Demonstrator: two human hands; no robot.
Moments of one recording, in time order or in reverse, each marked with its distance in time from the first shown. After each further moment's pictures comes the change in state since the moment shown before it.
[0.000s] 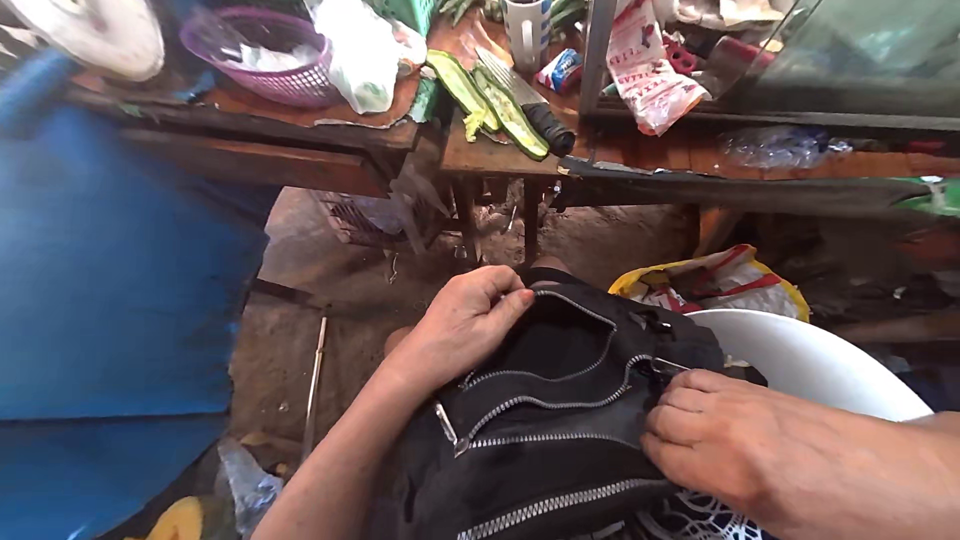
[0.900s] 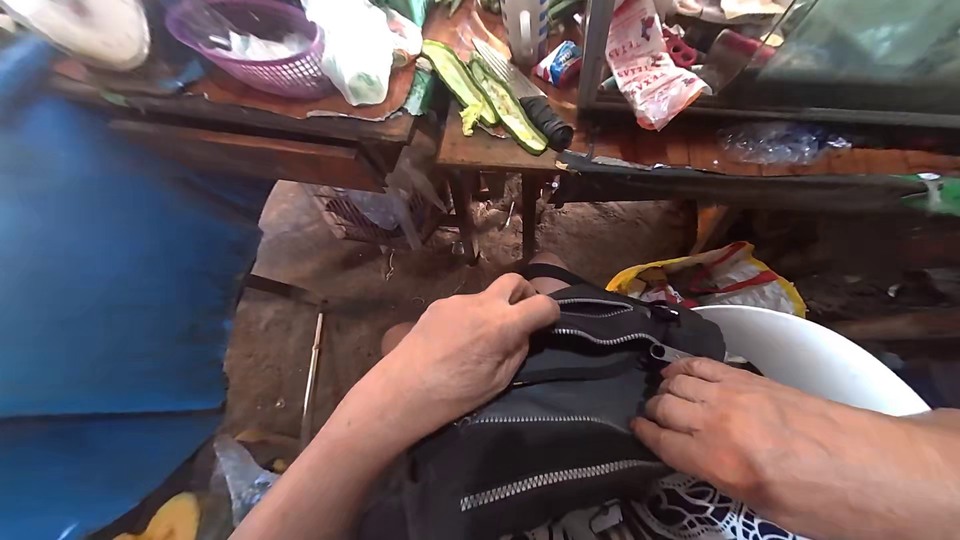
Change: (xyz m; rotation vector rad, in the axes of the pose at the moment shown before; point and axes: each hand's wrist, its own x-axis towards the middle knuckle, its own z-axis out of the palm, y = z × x) left_hand -0.010 0.044 -0.010 0.402 -0.124 0.310; right_hand 0.011 -0.012 -0.018 -0.015 -0.157 0.122
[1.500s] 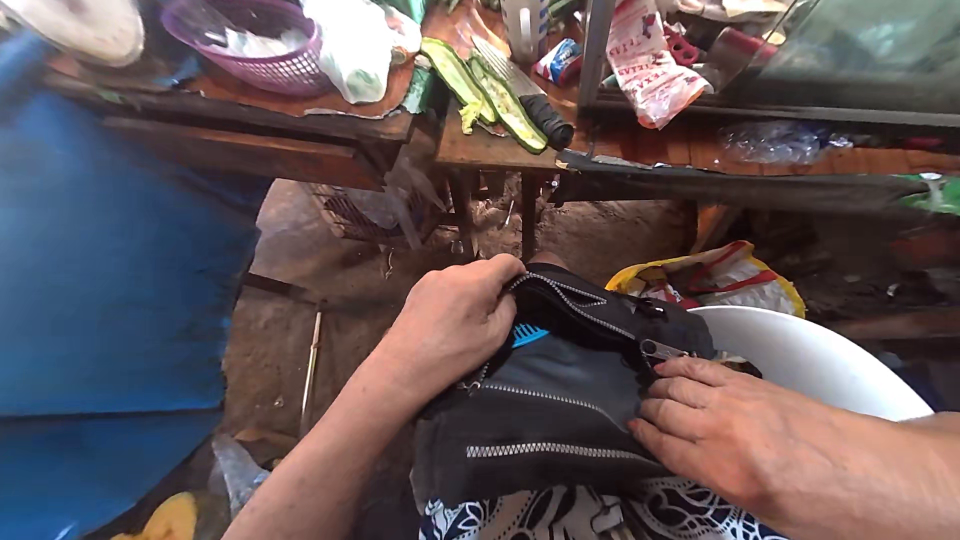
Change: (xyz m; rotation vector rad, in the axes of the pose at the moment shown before) left_hand 0.004 -0.026 0.014 0.079 0.123 -0.292; right_hand -0.003 0.007 0.014 -0.055 0.088 -0.052
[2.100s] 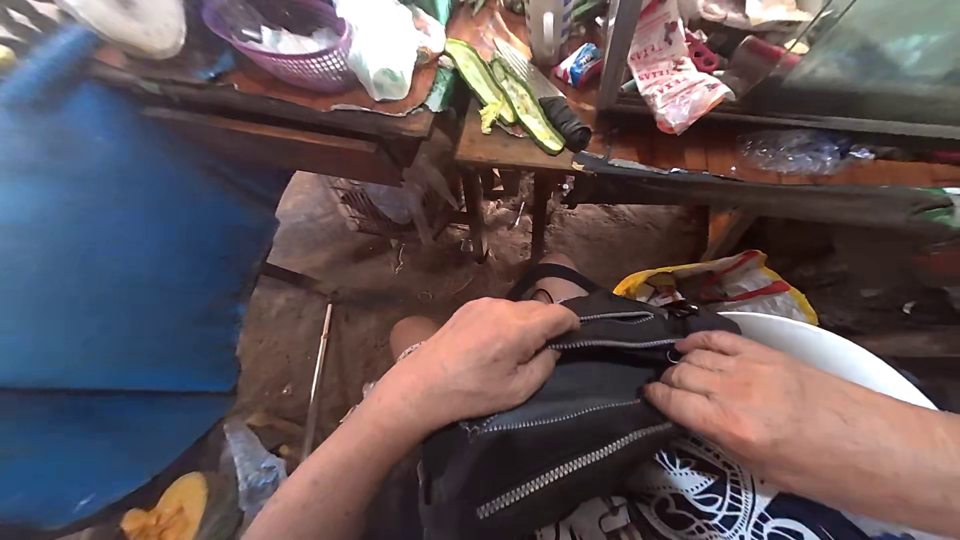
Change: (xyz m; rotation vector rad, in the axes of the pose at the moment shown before) left_hand -0.015 0.009 0.004 -0.257 -0.173 0.333; right_hand 0.001 0.017 0.006 -0.173 0.179 0.058
